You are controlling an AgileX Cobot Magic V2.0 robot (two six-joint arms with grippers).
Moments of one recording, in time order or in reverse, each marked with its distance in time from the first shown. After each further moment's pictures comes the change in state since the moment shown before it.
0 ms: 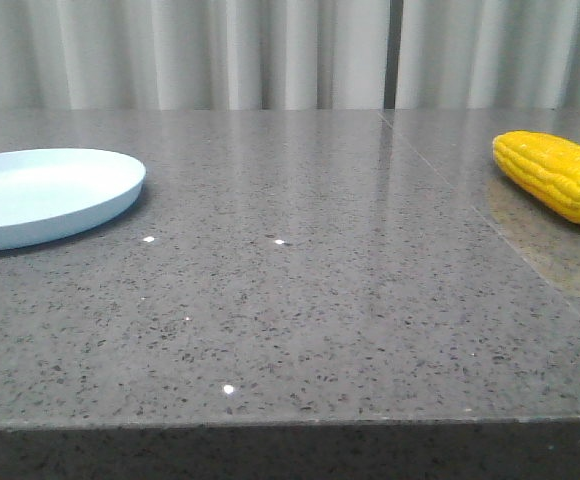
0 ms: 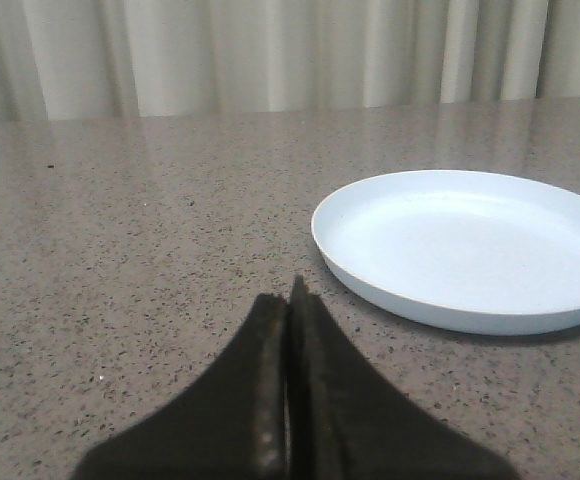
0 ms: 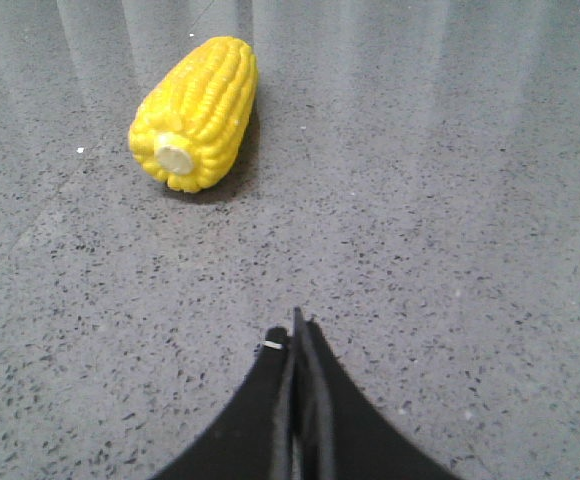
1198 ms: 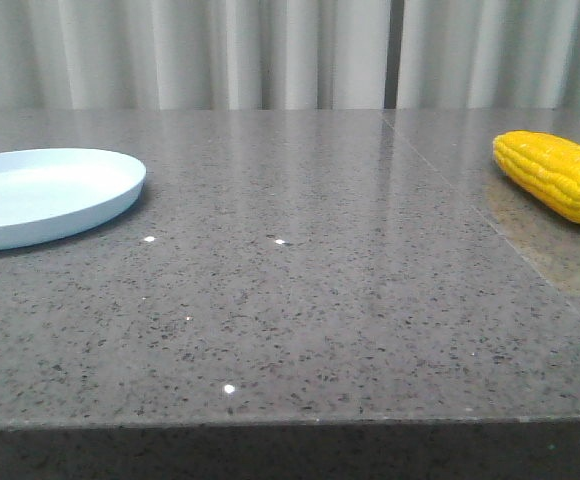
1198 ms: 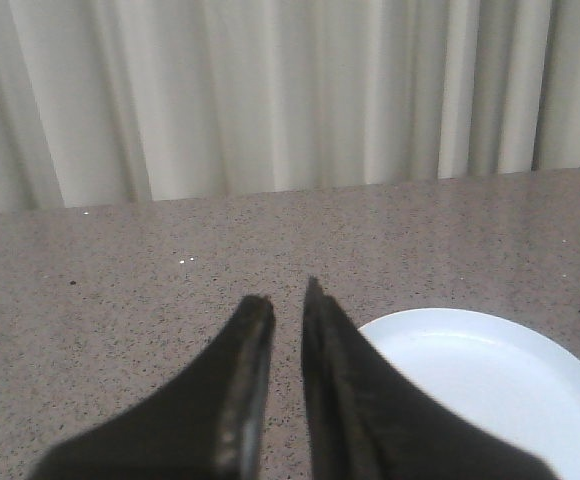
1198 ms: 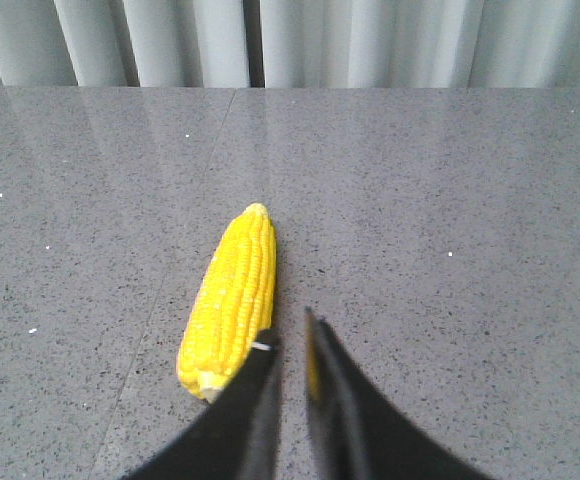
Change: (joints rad) left arm 0.000 0.369 -0.475 0.028 0.125 0.008; right arm 0.000 0.435 -0.538 0.027 0.139 0.000
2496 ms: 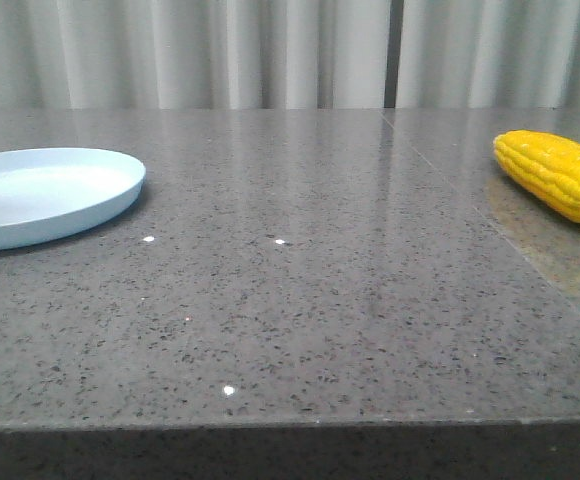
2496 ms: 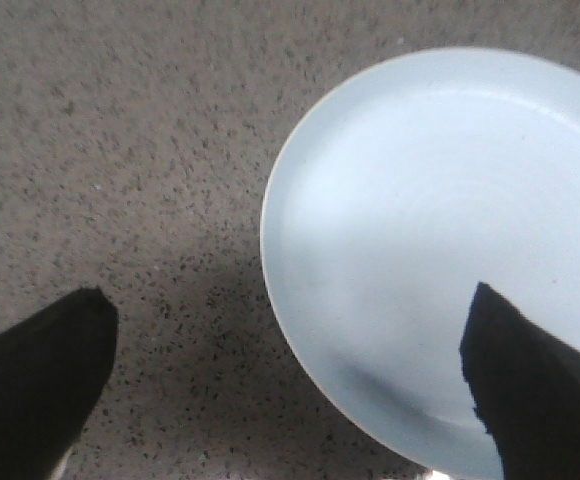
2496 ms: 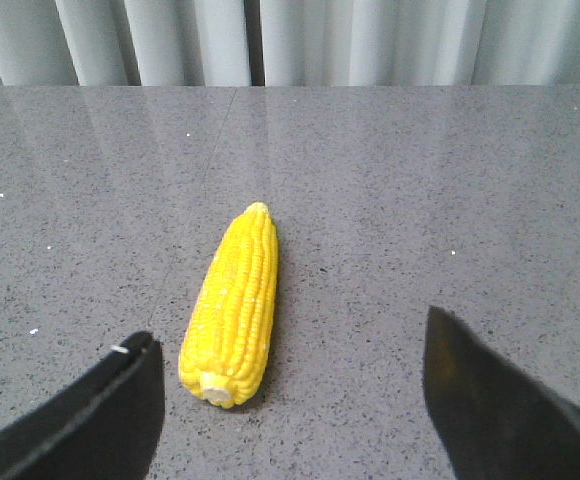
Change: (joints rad) left arm -0.050 0.854 -0.464 -0.004 0.412 -0.006; right arm 0.000 0.000 0.000 0.006 0.000 0.000
